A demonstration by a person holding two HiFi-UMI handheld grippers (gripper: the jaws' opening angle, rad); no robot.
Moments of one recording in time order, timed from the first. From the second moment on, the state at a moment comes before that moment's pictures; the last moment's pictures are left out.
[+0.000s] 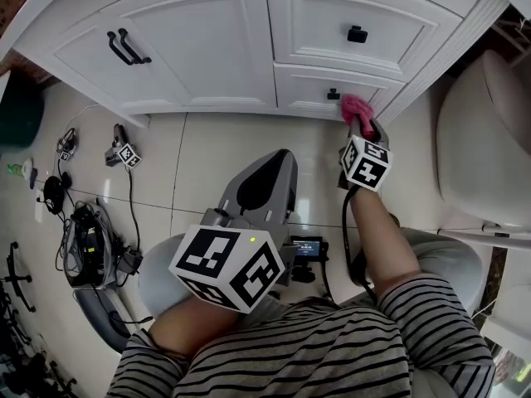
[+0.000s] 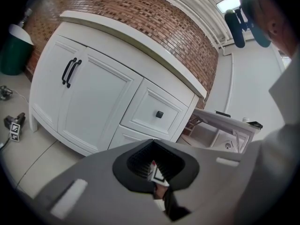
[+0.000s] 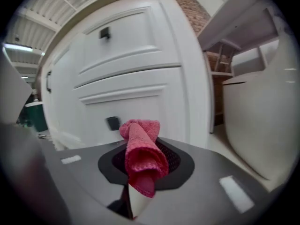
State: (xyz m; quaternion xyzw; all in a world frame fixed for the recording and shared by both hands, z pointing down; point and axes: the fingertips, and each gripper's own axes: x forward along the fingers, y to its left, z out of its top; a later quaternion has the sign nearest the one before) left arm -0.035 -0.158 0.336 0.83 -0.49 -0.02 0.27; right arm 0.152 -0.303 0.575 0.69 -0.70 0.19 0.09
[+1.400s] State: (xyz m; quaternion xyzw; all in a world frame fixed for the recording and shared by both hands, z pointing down) left arm -0.054 -0.169 0.337 0.82 -0.54 0.00 0.20; right arm 0.242 -0.260 0.387 0.70 -0.70 0.04 0.14
